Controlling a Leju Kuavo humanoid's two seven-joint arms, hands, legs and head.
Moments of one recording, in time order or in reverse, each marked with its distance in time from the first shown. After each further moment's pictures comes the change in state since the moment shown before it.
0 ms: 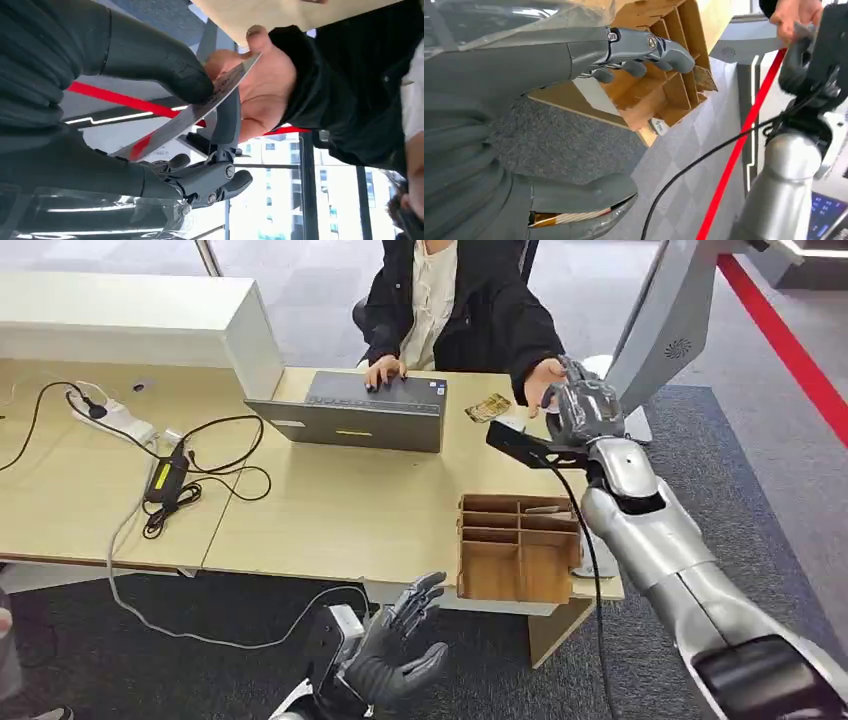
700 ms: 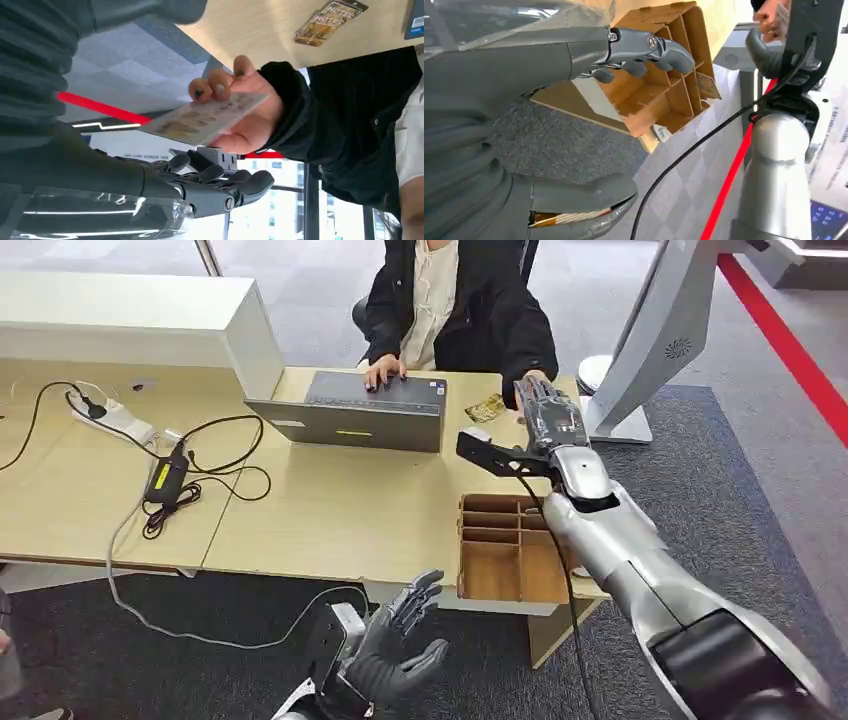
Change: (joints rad) left arm 0.004 -0.009 0.000 0.017 0.003 0.030 -0.008; right arm -0.064 0.131 0.077 0.271 -0.015 -0.072 0.025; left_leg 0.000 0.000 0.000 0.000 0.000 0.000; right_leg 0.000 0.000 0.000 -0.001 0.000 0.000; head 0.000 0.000
